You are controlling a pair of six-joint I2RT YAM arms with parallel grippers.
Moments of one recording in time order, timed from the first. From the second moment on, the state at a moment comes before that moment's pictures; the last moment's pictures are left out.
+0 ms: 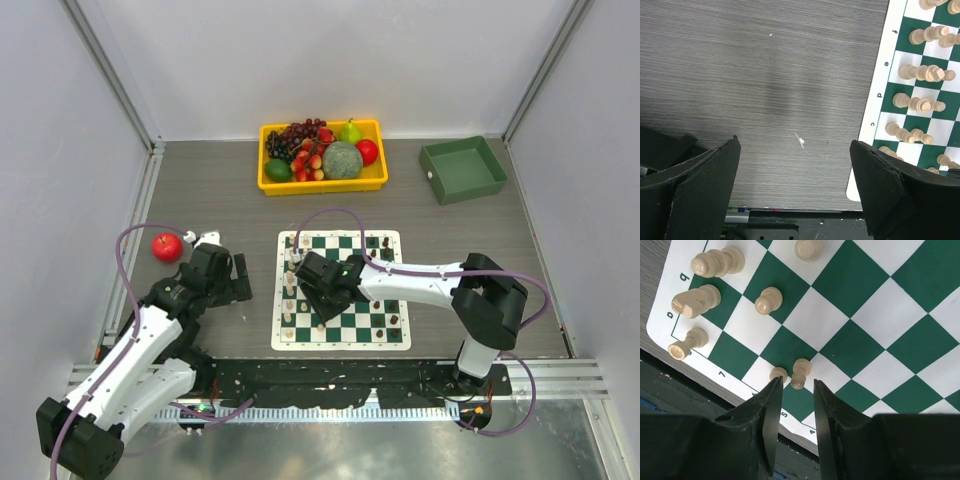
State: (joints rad) left arm -0.44 0.79 0.66 -0.81 -0.24 -0.55; right arm 1.10 1.71 1.12 -0.58 0.05 0.48
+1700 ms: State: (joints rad) left arm -0.44 0.80 0.66 -0.81 -0.24 -0.55; right arm 1.11 1.70 1.18 -0.59 0.13 0.47
